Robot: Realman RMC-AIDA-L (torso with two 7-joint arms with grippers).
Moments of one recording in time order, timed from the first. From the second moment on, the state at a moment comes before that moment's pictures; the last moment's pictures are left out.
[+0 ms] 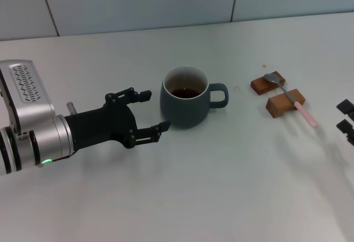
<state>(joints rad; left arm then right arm) -0.76 -1.99 -0.40 -0.02 2.89 1.23 -0.66 0.23 2.07 0.22 -0.20 -2.09 -1.49 1.69</state>
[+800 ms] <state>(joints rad) -0.77 -2.00 -0.38 -0.01 2.89 1.23 -0.65 0.25 2.07 0.19 -0.16 -2.09 -1.39 1.83</state>
